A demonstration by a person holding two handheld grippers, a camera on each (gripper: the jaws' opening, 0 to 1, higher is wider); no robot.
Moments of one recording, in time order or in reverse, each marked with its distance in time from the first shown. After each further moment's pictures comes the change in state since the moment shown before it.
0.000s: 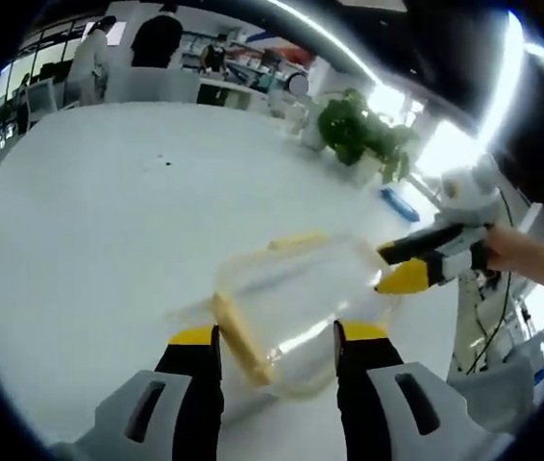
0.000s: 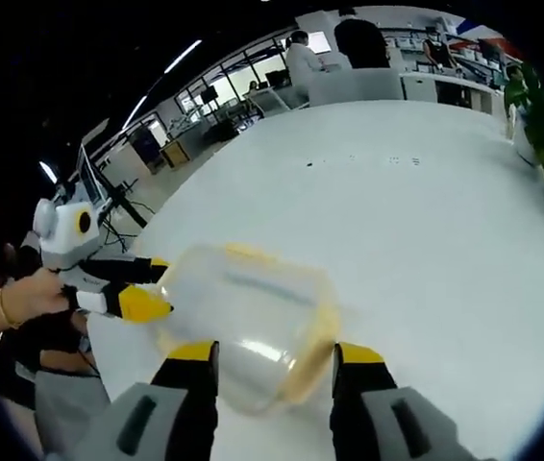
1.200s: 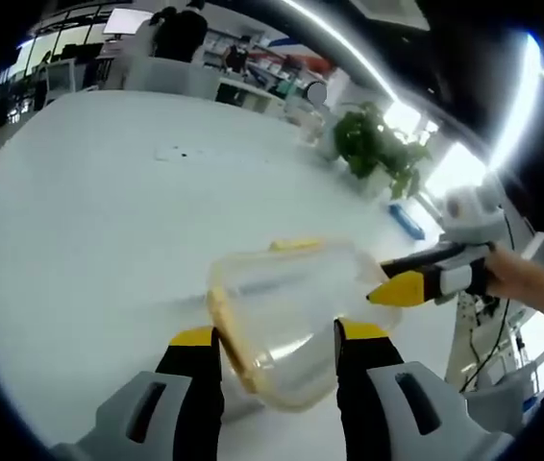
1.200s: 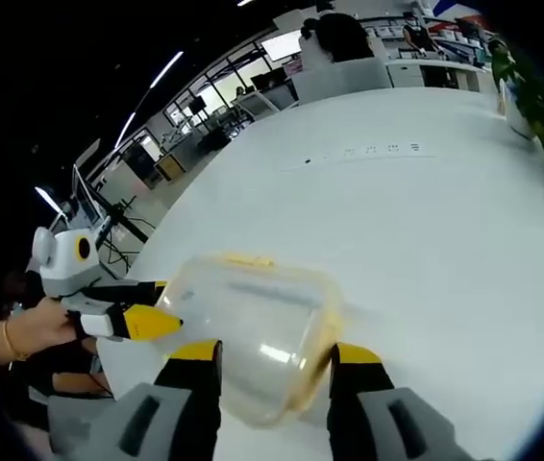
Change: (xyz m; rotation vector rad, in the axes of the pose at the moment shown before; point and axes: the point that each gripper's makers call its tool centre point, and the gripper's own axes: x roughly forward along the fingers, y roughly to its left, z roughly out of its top) left arm -0.007 0.010 -0.006 -0.109 -0.036 0.029; right arm 0.017 0.021 0.002 0.021 -0.044 0.005
